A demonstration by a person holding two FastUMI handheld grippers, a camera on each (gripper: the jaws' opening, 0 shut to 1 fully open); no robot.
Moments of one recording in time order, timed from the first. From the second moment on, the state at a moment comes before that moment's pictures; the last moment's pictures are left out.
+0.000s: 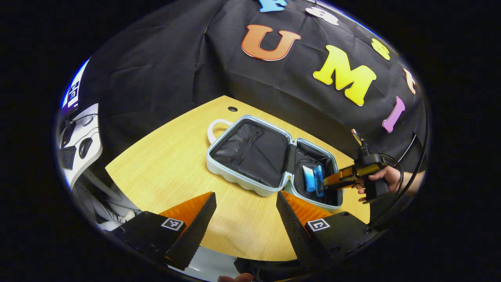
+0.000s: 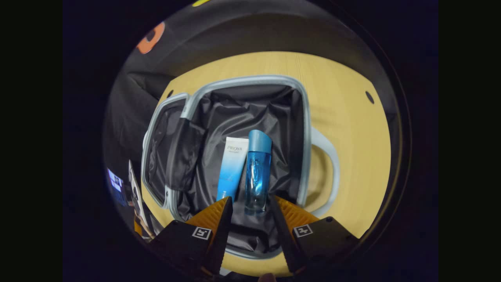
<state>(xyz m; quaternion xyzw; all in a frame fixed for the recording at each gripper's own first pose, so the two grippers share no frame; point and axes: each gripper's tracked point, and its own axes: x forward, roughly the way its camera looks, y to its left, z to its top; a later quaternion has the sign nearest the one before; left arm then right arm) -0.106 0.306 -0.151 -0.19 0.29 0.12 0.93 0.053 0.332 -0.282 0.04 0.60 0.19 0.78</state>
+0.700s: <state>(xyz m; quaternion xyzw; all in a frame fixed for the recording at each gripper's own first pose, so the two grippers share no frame) 0.067 0.468 -0.255 -0.31 0.27 0.15 0.90 0.007 0.203 -0.141 -0.05 0.35 0.22 0.91</state>
